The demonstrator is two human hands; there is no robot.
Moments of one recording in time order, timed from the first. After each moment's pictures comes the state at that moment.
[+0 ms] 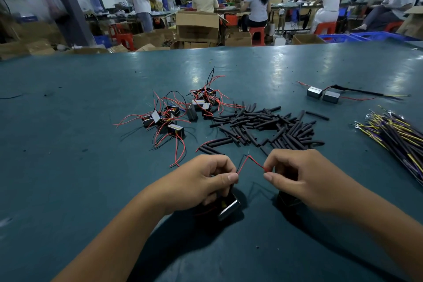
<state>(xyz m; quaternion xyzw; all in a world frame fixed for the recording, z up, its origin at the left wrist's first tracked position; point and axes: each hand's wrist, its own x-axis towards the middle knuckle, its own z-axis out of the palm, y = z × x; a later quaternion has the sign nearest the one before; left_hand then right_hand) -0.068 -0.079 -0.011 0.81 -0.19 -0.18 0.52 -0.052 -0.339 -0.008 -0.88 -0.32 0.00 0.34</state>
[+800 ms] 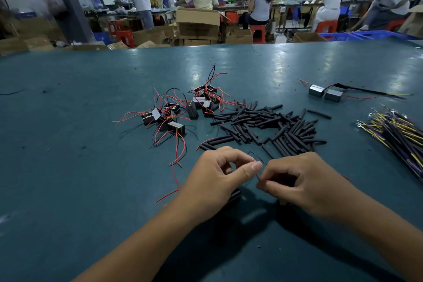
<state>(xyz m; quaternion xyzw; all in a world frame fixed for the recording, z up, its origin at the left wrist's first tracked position) -0.076 -0.118 -0.023 0.79 -0.18 0.06 0.58 -0.060 -0.330 -0.007 -0.86 -0.36 -0.02 0.37</state>
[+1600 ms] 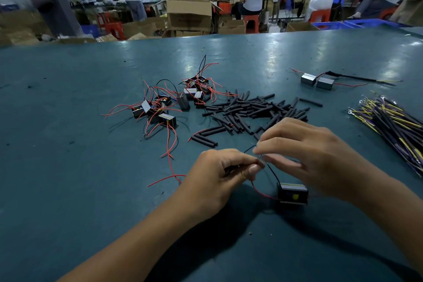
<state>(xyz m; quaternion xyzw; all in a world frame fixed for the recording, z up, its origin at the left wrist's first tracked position) -0.082 -0.128 -0.028 0.83 -0.27 0.08 0.49 -0.051 -0.346 0.007 -0.81 -0.50 -0.26 0.18</state>
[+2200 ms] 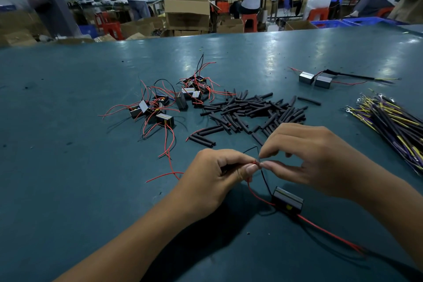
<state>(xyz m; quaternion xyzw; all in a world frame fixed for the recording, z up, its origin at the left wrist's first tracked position) -0.080 -0.127 -0.028 0.81 -0.27 0.06 0.52 -0.053 -0.349 0.011 -0.83 -0.49 -0.21 0.19</state>
